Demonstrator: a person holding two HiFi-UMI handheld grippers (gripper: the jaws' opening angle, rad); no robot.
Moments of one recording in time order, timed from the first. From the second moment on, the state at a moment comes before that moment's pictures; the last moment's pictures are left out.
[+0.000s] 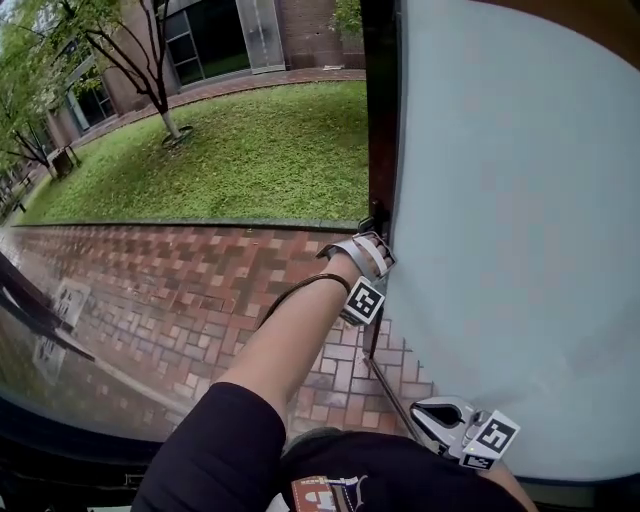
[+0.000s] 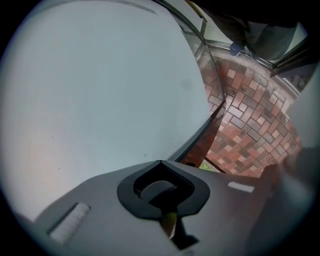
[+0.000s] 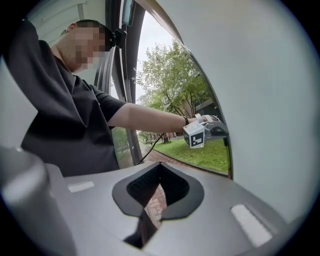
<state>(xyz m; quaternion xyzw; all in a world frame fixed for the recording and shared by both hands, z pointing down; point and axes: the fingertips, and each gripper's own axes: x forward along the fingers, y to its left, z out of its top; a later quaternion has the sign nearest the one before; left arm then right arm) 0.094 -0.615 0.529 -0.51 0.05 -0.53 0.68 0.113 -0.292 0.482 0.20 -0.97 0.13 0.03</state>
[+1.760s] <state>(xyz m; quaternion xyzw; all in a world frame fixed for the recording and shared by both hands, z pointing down) -0.168 -0.842 0.553 -0.92 0.37 0.02 -0.12 0.079 -0.803 0.566 0.35 -0.93 0.09 0.05</state>
